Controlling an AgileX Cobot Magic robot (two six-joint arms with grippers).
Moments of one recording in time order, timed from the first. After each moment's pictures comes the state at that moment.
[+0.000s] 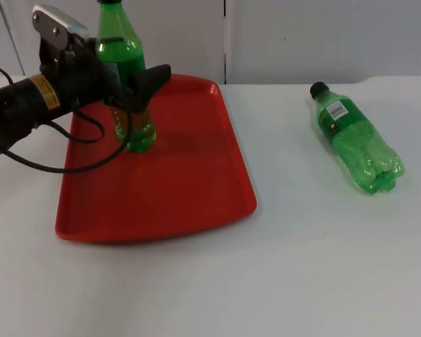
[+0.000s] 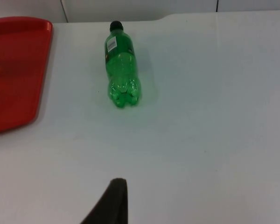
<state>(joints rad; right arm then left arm) 0.13 0.00 -0.52 -0.02 1.08 0.07 0.01 2.46 -1.40 0.88 -1.18 -0.38</state>
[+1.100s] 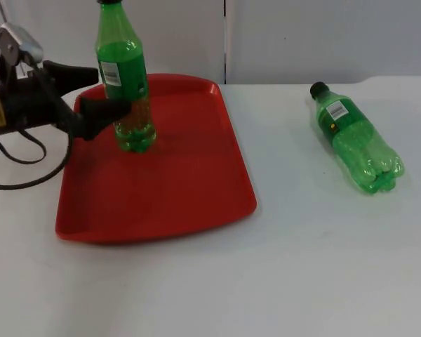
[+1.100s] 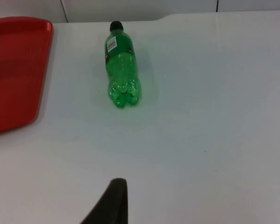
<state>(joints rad) 0.13 0.00 -0.52 -0.02 1.08 0.07 0.19 2.46 -1.40 1.26 -1.21 -0.57</state>
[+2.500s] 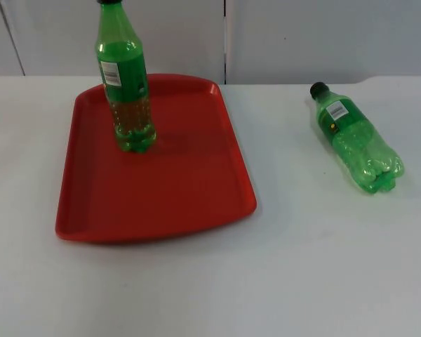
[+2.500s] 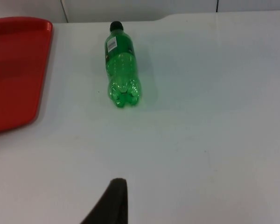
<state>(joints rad) 0.13 0.00 -0.52 -0.02 1.08 0.07 0.34 1.92 -1.40 1.74 -1.22 -1.47</state>
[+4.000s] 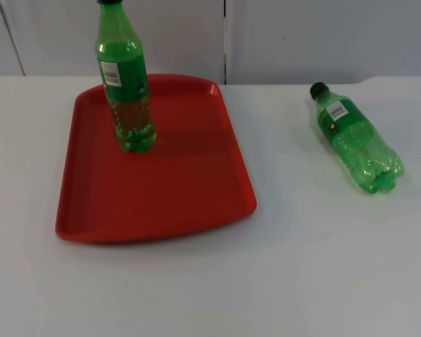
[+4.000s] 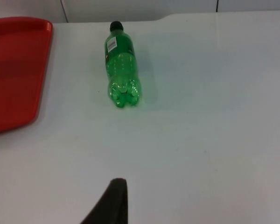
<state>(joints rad) 0.13 0.00 -0.52 -0.02 1.08 0.07 0.49 1.26 -1.37 1.74 -0.75 -2.20</state>
